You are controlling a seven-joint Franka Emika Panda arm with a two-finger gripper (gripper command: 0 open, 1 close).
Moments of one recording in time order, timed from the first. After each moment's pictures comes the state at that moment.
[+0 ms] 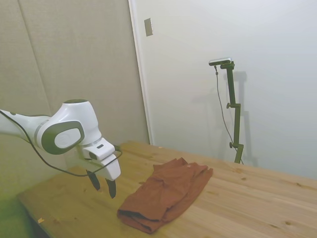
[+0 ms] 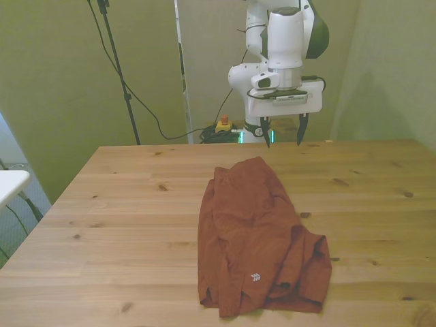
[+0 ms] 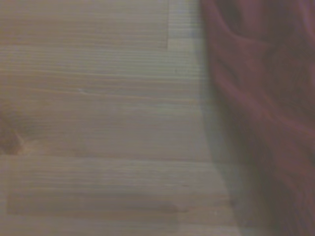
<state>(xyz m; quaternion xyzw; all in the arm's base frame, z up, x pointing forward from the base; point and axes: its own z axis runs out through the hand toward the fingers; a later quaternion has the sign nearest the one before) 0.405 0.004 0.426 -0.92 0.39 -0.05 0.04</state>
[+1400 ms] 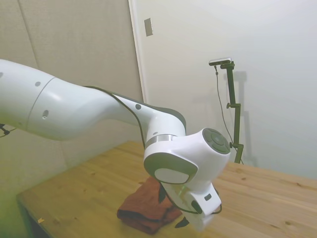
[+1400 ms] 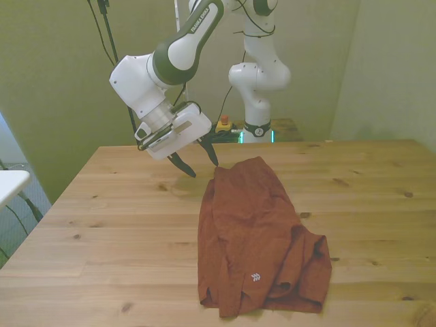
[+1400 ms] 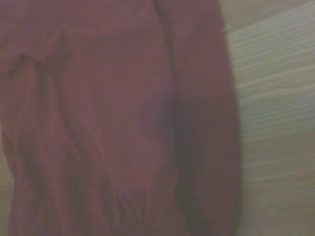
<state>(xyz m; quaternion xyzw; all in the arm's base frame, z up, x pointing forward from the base) 0.462 -0.311 0.366 -0.84 0.47 0.09 0.27</state>
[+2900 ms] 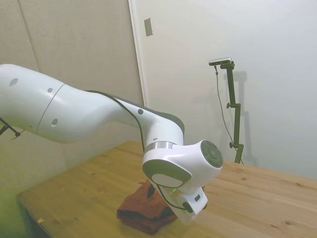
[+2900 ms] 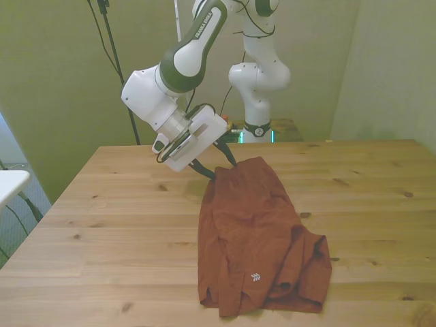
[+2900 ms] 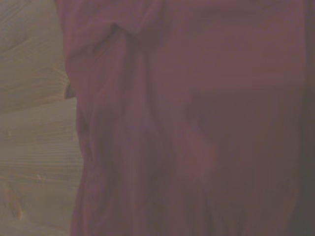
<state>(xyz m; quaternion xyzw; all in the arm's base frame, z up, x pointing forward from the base) 0.473 -0.271 0.345 -0.84 0.40 0.10 0.34</state>
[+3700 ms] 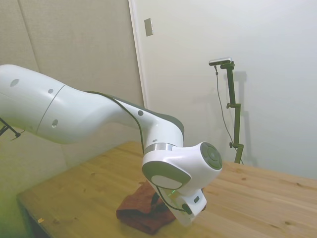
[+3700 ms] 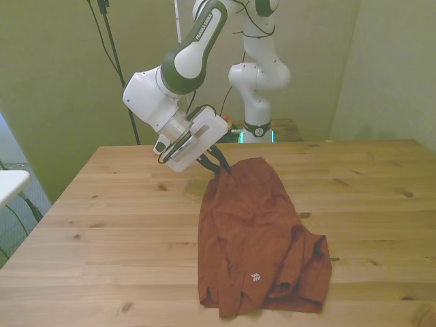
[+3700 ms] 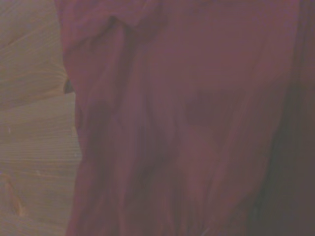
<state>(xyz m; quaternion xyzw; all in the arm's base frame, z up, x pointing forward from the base) 0.471 -0.270 0.342 -0.84 0.40 0.10 0.34</state>
